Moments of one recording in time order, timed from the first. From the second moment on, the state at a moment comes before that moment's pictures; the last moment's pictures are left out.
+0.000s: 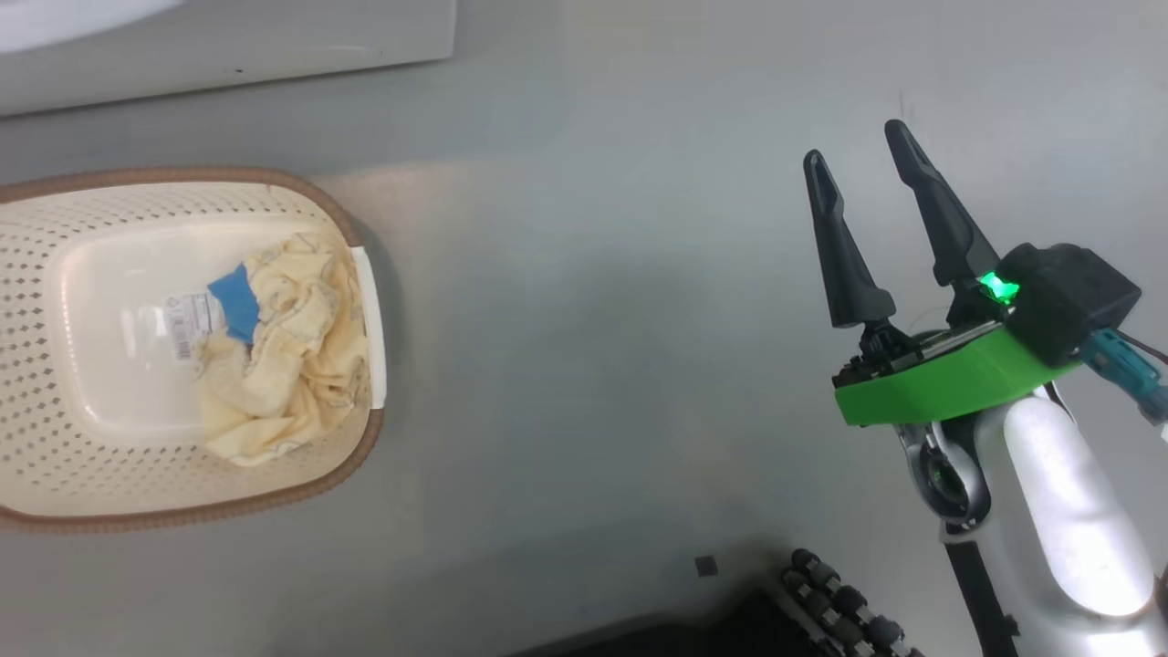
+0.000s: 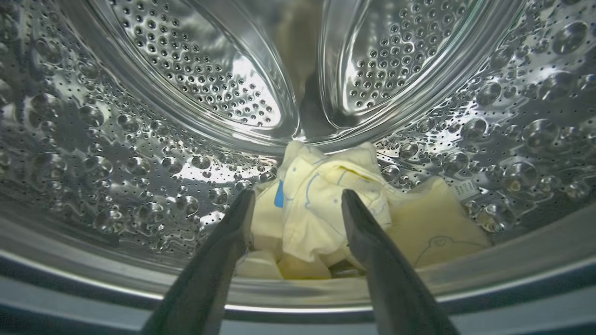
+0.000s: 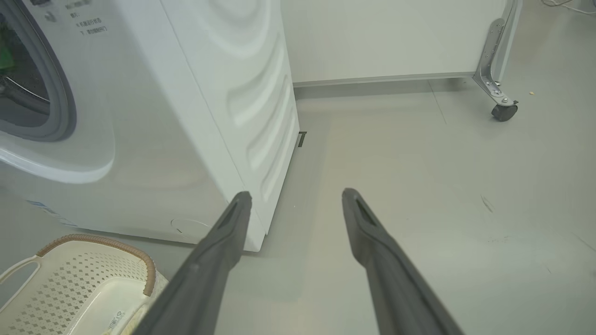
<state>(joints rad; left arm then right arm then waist) -1.64 0.45 -0.46 1.26 -0.45 -0.12 -0.14 -0.36 -0.06 0.19 0.02 0.22 0.13 -0.26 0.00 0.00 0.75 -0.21</state>
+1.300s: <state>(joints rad) -0.36 0.59 -0.46 0.32 -0.79 0.08 -0.25 -0.01 -0.11 0.09 0.05 0.22 0.13 -0.26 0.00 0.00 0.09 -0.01</state>
